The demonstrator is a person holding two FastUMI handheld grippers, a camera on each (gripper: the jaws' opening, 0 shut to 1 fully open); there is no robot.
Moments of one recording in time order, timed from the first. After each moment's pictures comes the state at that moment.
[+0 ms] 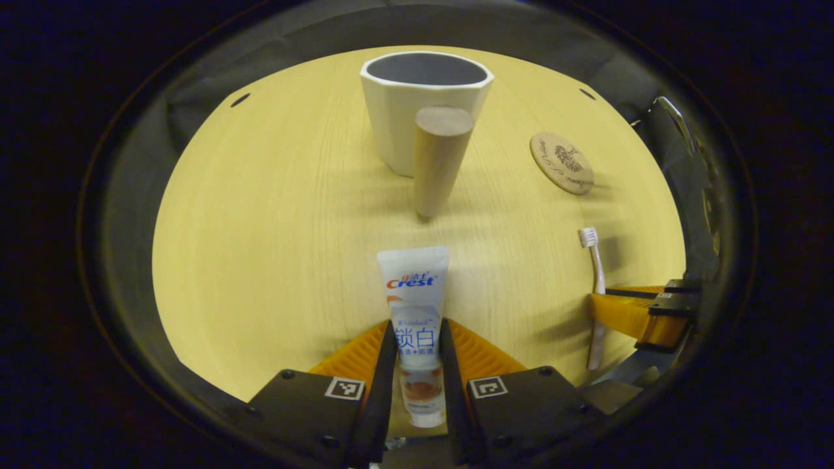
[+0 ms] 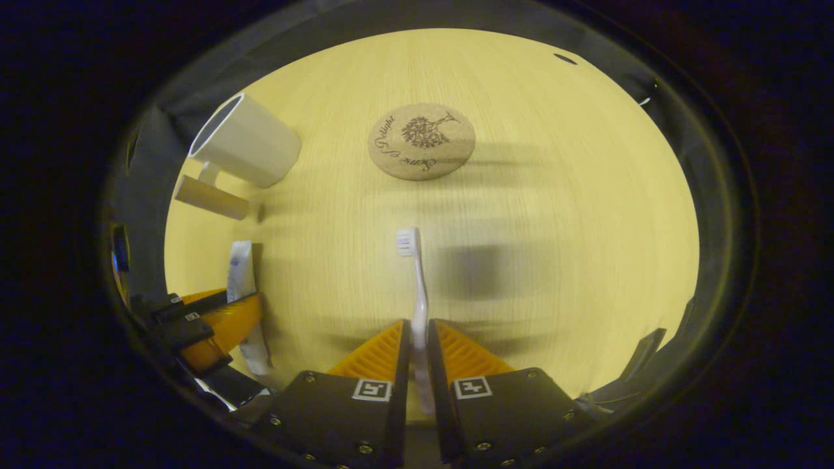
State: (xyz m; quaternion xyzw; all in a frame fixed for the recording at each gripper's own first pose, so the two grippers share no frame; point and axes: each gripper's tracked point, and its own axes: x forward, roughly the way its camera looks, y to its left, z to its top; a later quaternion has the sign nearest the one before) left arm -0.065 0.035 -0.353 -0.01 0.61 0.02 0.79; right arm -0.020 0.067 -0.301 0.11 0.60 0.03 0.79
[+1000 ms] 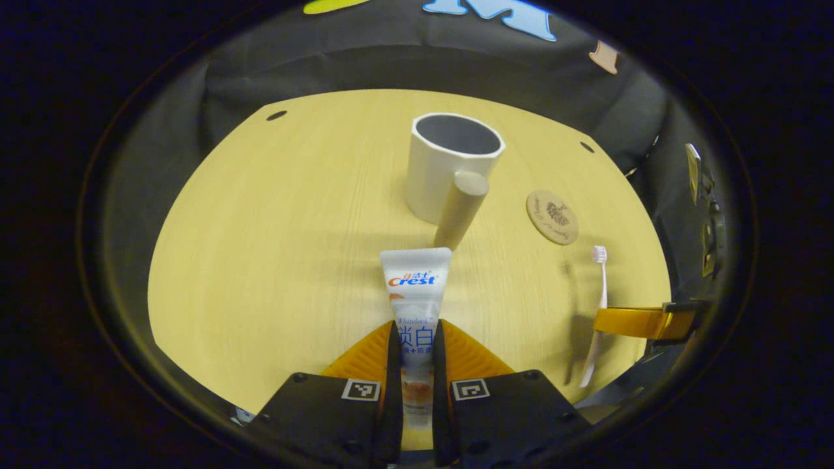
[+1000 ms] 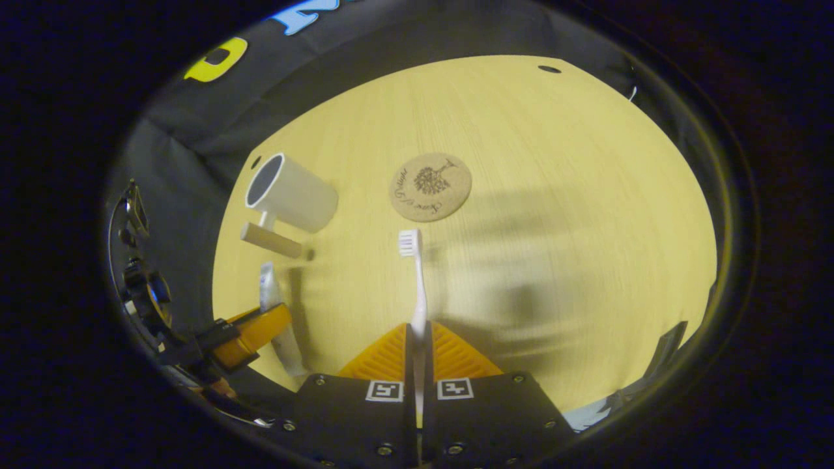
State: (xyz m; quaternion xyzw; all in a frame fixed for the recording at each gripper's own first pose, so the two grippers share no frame) left arm -0.054 0.053 -0.304 -0.07 0.48 0.04 0.88; right arm -0.008 0.066 -0.252 0.19 0.49 0.08 0.84
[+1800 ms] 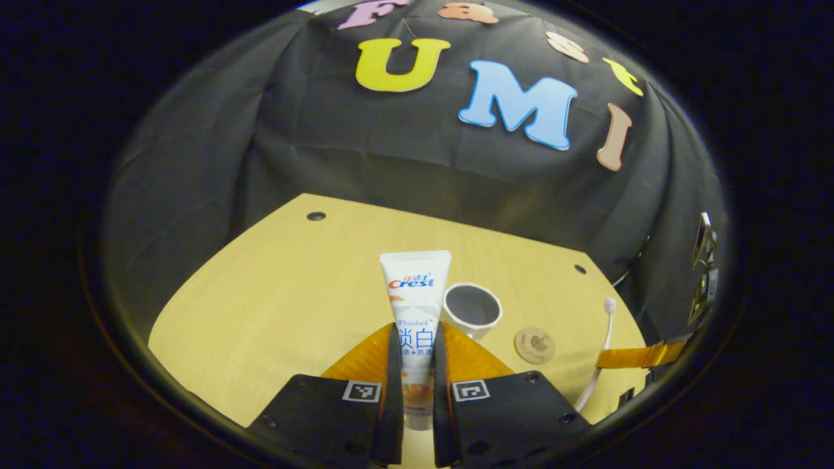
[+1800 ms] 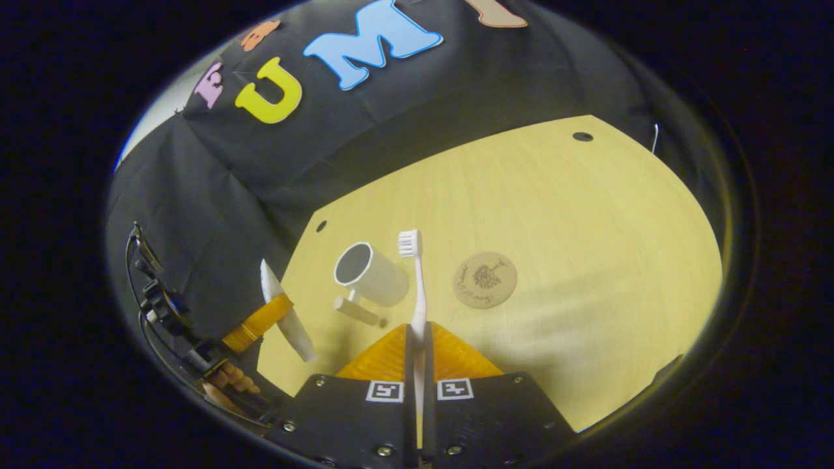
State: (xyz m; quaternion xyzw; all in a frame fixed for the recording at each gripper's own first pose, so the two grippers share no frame) left arm 0.014 0.101 -0.147 -0.11 0.21 0.08 0.97; right arm 0.029 0.073 -0.153 0.23 0.32 0.14 0.91
